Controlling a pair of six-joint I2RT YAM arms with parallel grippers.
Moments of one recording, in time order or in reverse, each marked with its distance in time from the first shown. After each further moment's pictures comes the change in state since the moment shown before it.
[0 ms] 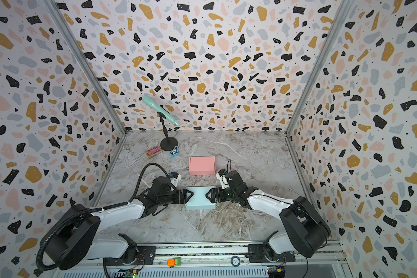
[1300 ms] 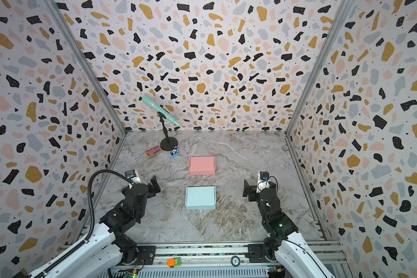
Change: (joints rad) left arm 0.002 -0.636 -0.048 -0.323 -0.997 0.005; right arm -0.196 -0.895 -0.307 -0.095 0.699 -0.314
